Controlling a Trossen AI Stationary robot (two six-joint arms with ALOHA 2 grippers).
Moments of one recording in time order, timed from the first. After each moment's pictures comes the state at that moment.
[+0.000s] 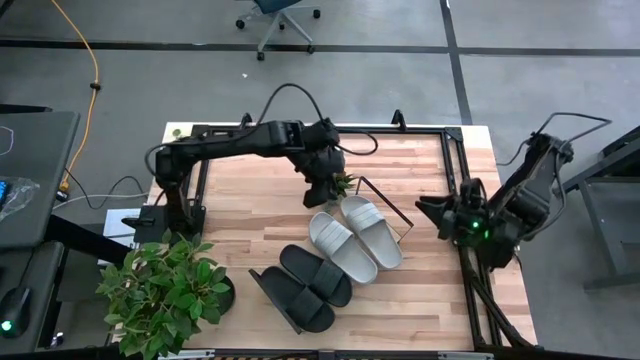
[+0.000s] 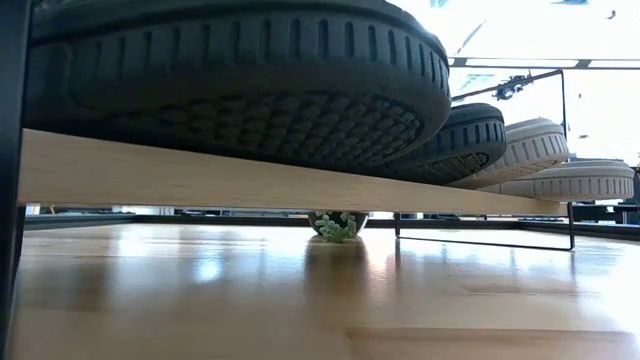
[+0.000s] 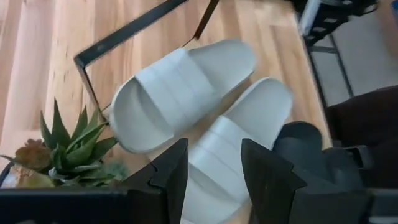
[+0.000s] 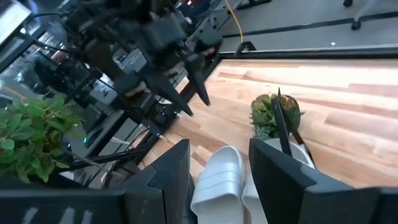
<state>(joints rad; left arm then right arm) 0.34 1.86 1.80 -0.91 0.47 0.10 0.88 0.94 1.08 -1.08 1.19 1.61</state>
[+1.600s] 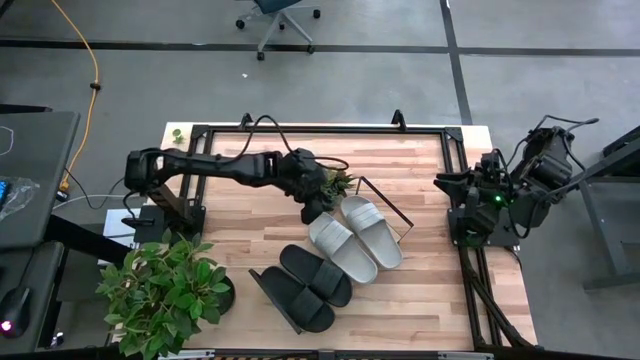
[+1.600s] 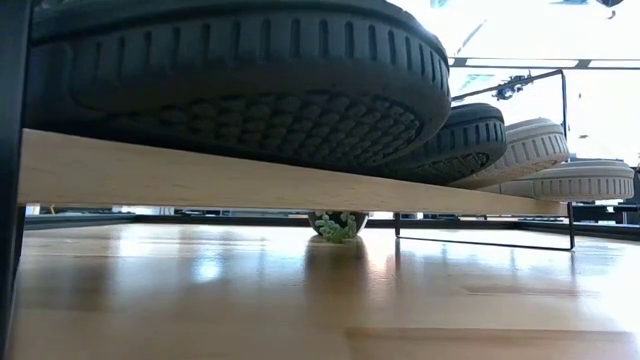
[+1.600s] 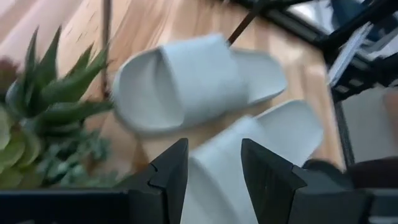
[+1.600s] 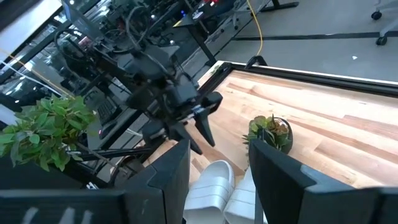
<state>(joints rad) 0.27 1.64 1.17 -0.23 0.31 -0.29 0.88 0.67 1.08 -1.09 1.16 1.28</state>
